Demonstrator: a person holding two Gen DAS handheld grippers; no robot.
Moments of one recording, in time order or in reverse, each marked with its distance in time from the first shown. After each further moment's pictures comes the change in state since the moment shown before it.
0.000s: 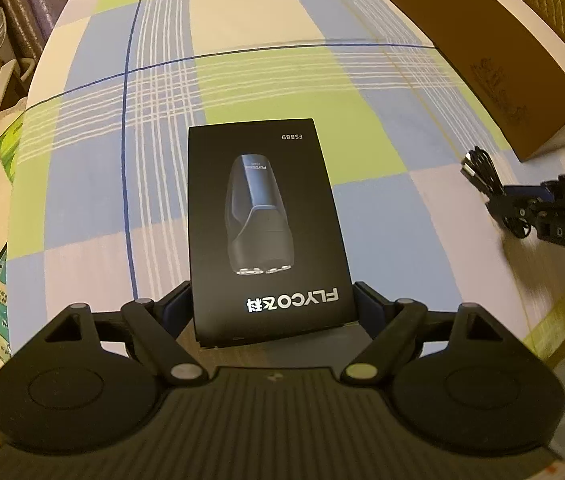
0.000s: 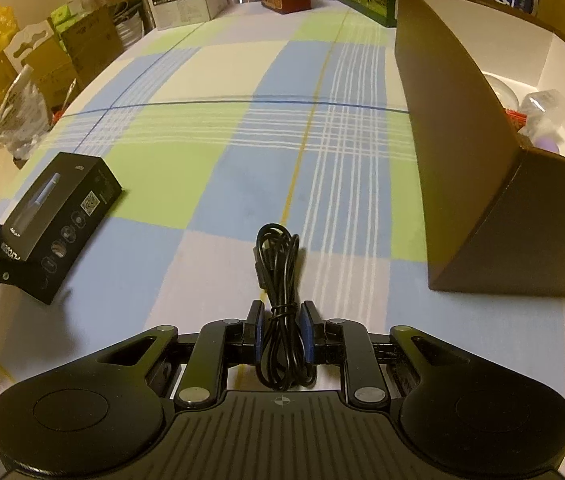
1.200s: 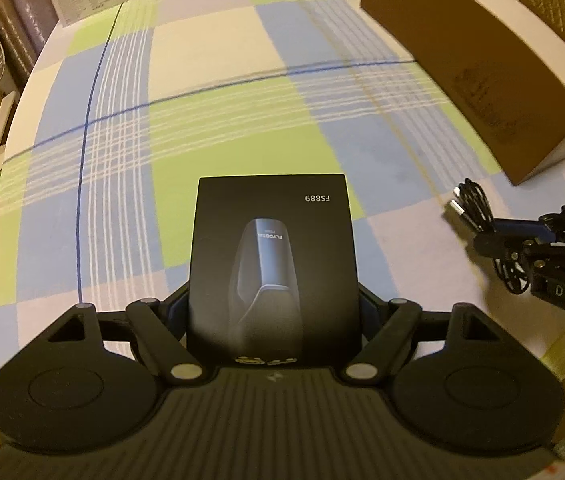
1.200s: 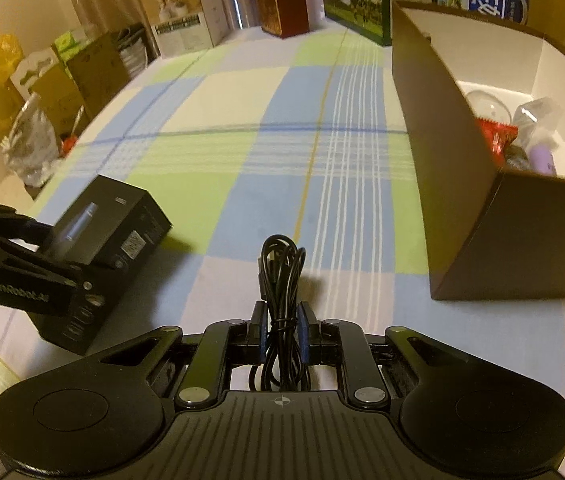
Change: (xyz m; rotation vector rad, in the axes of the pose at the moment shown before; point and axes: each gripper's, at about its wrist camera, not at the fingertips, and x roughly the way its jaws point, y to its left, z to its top) left arm 0.010 -0.053 0.026 0.051 -0.056 0.050; right arm -0.020 0.001 0.007 0.042 -0.068 0.041
